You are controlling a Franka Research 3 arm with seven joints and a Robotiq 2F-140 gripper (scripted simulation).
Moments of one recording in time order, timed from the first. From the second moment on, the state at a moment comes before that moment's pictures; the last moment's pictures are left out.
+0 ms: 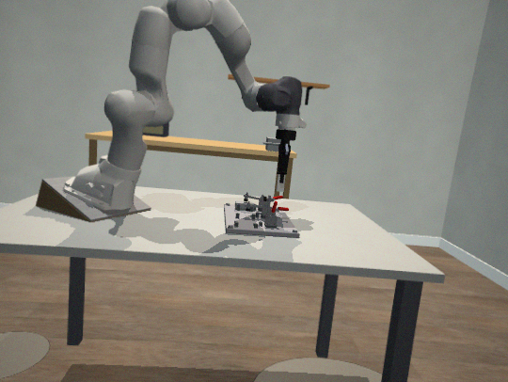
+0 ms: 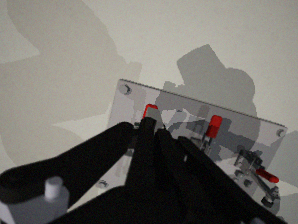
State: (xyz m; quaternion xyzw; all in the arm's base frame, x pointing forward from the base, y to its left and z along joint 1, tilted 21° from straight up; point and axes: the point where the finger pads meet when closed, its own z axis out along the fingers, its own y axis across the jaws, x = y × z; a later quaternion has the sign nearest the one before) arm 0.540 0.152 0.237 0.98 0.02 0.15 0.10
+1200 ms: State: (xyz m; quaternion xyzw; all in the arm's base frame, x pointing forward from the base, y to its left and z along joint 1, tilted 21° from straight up) arm 0.542 0.150 0.224 0.98 0.03 0.15 0.10
